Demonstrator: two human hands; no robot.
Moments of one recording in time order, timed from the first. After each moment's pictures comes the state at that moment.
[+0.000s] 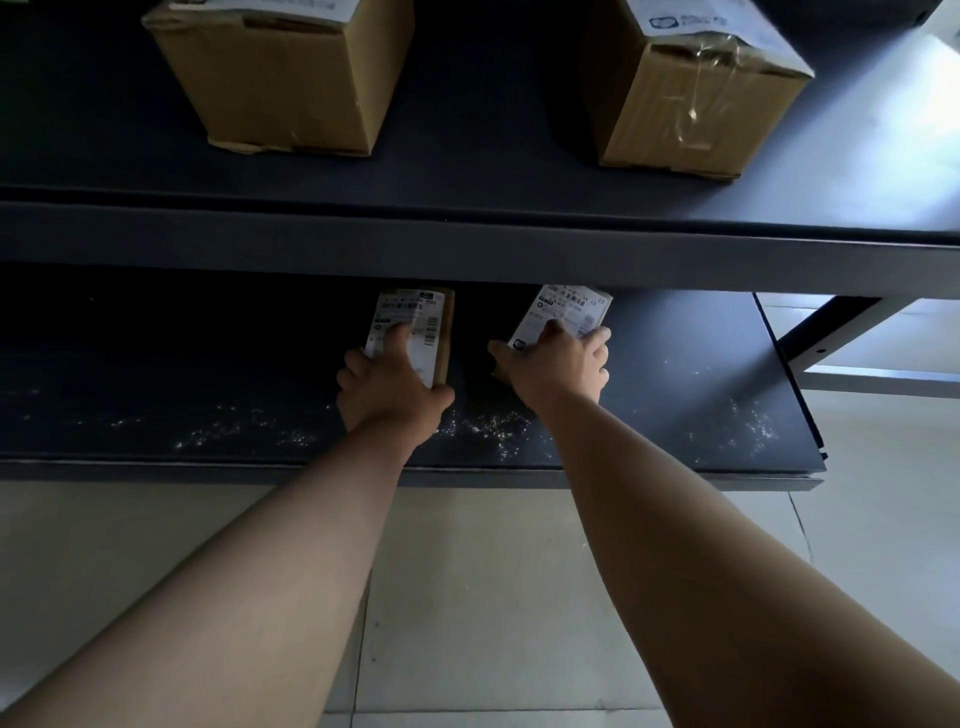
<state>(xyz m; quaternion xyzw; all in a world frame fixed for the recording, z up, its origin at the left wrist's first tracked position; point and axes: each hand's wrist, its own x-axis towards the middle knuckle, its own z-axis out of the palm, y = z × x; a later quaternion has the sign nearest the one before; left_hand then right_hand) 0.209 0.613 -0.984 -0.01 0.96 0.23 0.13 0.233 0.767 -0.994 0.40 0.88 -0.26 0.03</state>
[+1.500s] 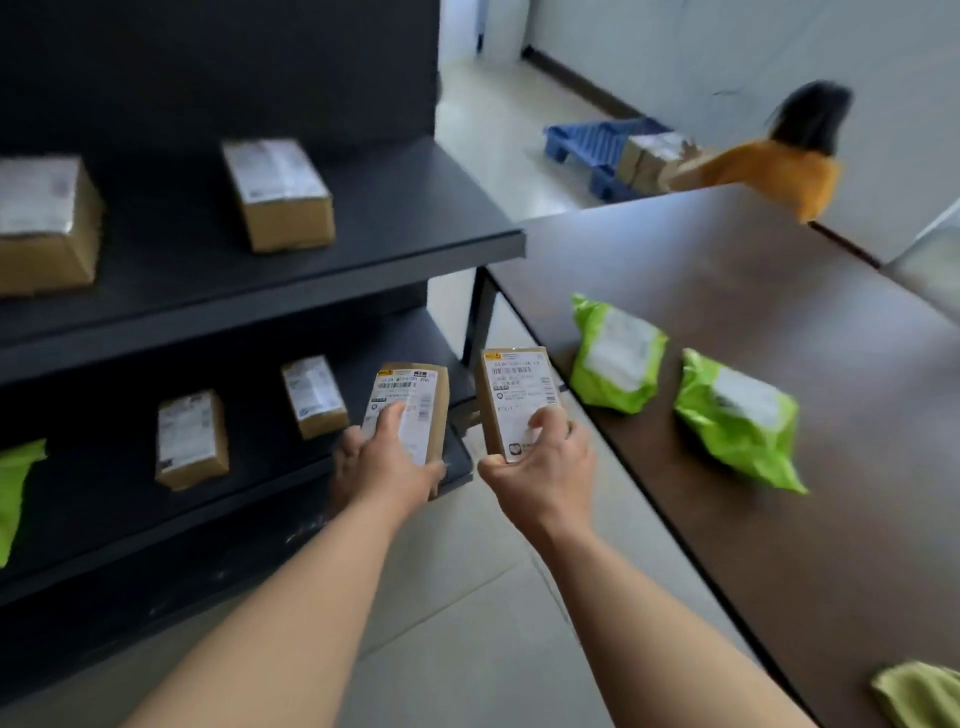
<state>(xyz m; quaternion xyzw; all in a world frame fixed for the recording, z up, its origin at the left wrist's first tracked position) 0.457 0.705 -0.465 0.20 0.93 0.22 0.21 0.582 0.793 -0.452 0.54 0.78 -0.24 -0.18</state>
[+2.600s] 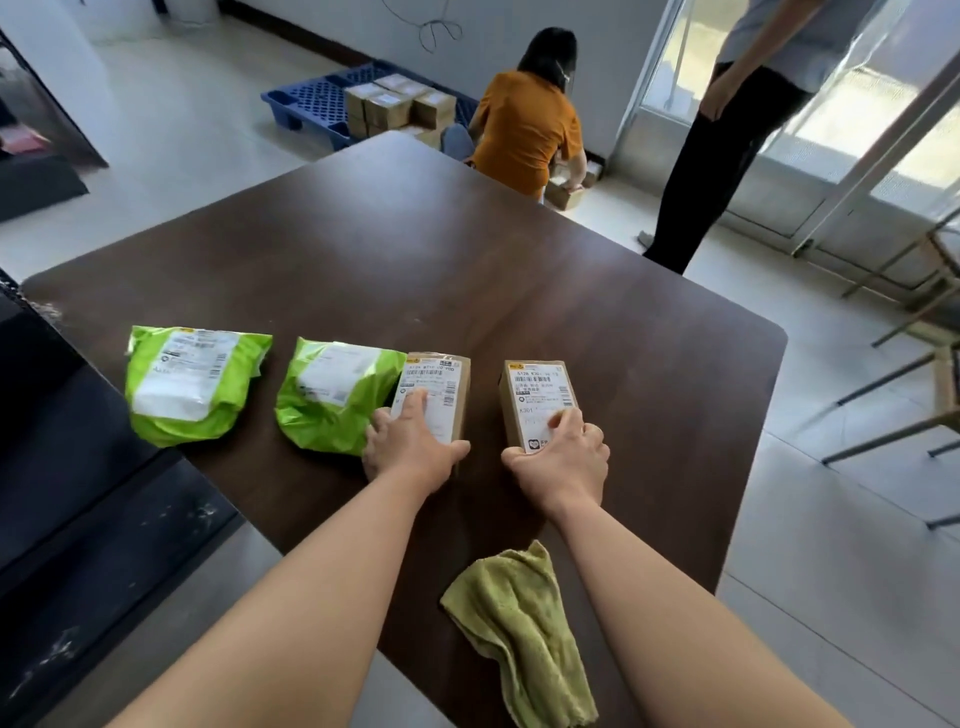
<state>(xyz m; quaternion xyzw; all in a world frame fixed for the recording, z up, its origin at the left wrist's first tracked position) 0.832 0.978 -0.405 0.44 0.85 0.14 0.27 0.990 0.993 -0.402 0.76 0.60 -0.21 -0.14</state>
